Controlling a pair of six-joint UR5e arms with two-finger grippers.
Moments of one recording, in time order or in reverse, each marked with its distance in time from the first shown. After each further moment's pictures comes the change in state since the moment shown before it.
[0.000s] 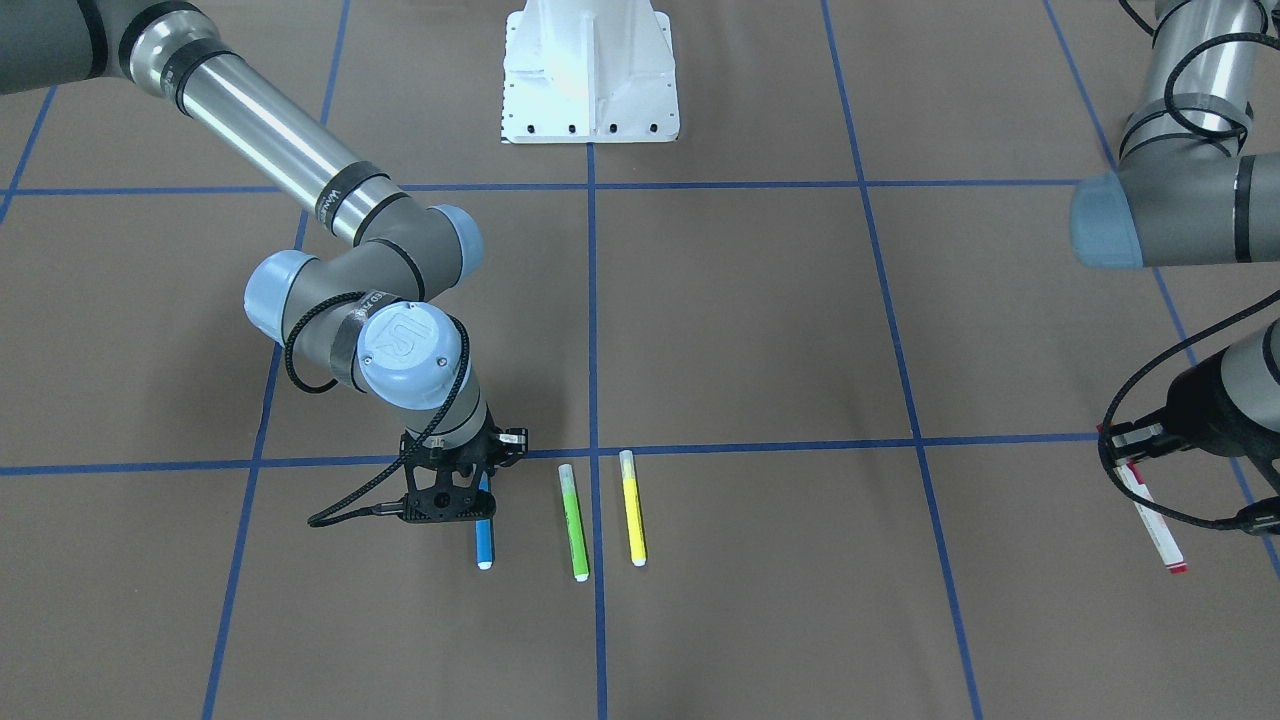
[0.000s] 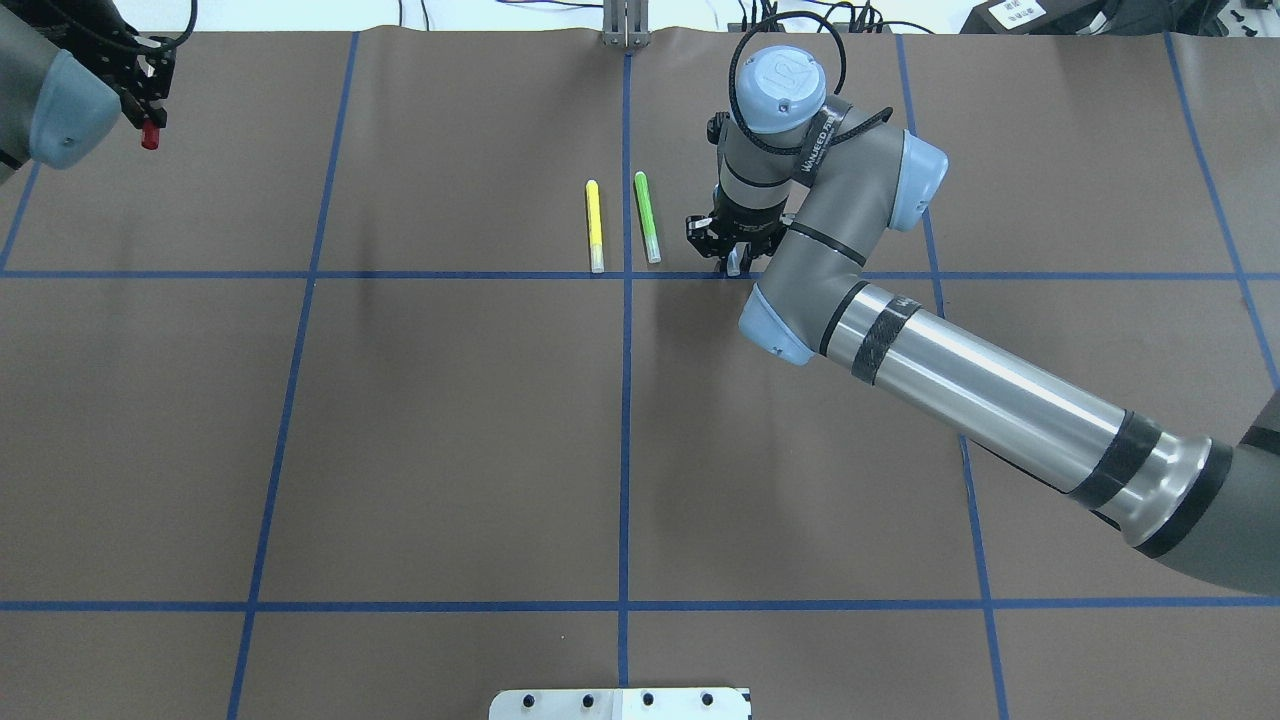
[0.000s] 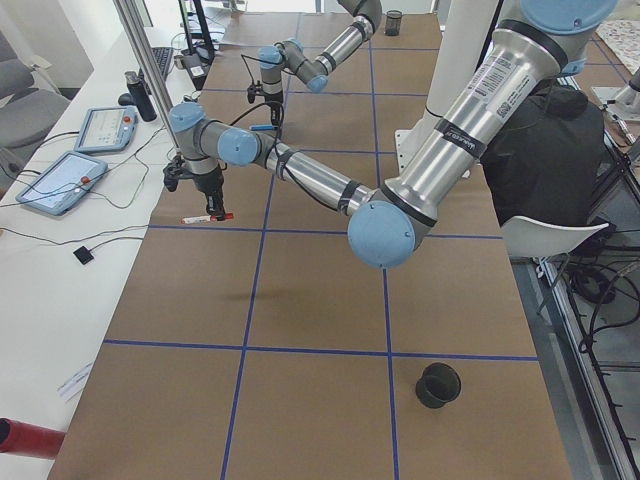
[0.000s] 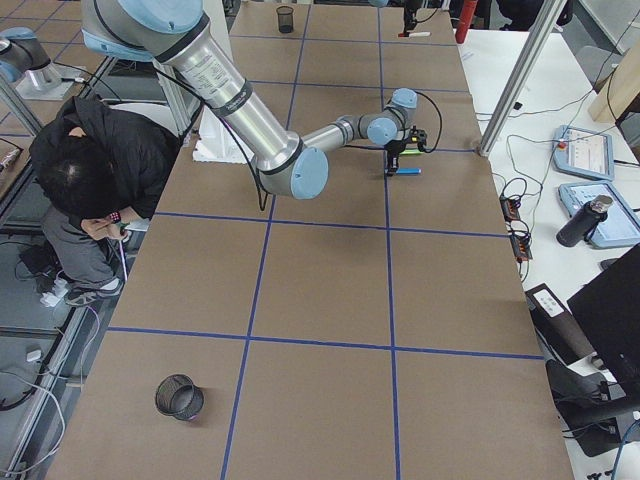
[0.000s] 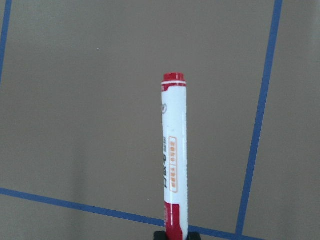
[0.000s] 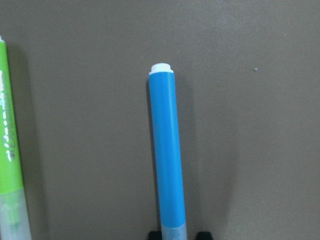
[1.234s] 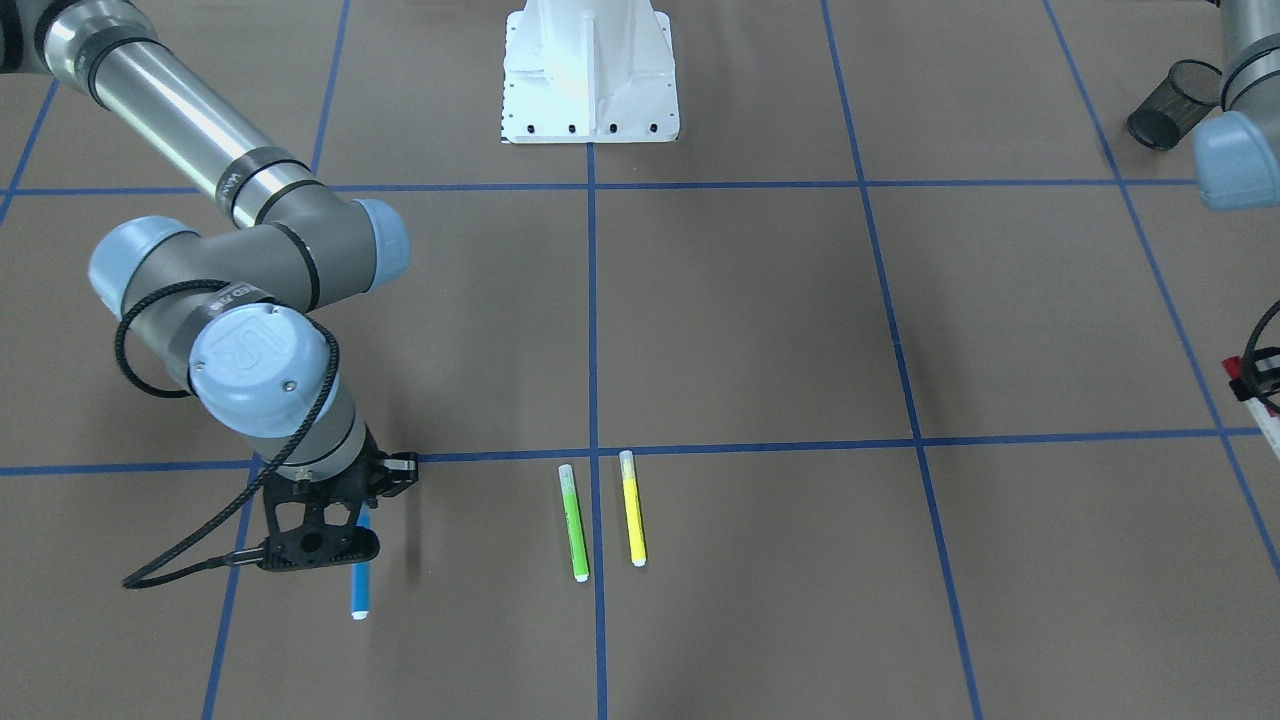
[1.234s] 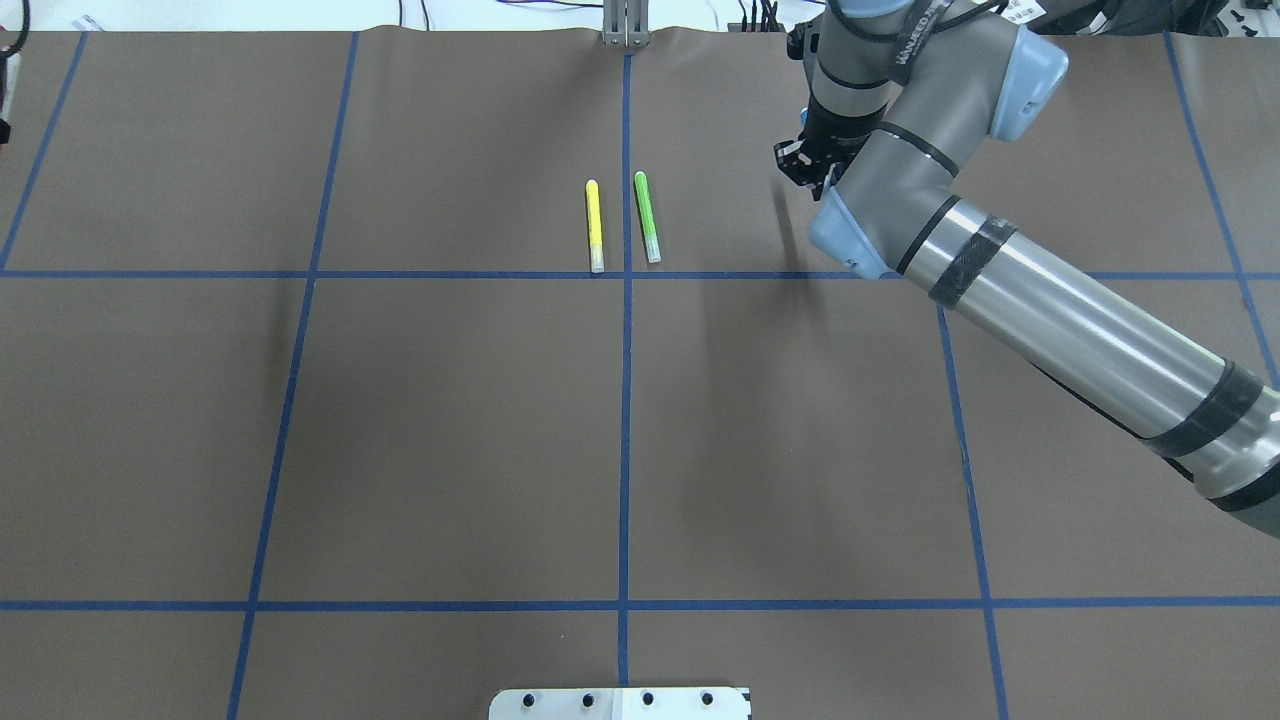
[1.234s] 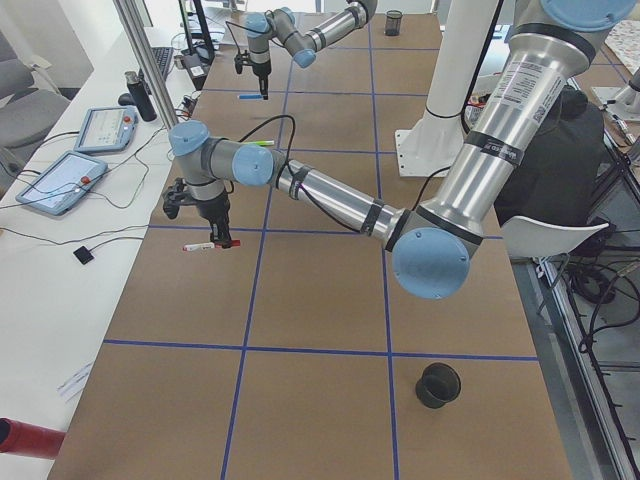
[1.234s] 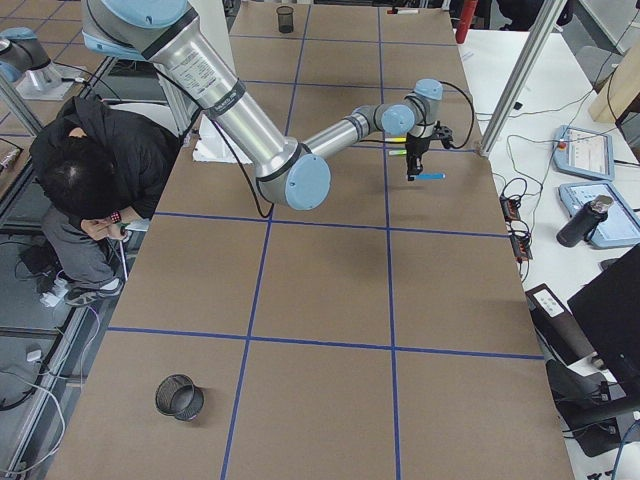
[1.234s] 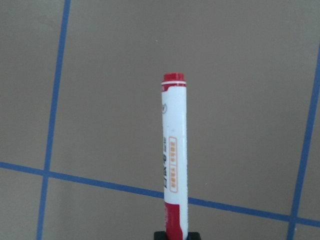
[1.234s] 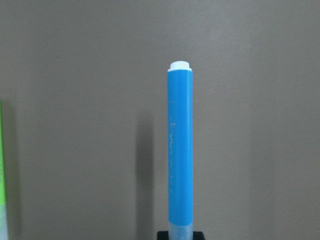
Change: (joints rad) left arm -0.156 0.215 -0.183 0.116 -0.013 0.249; right arm 0.170 -0.078 0.172 -0.255 -0.001 -0.310
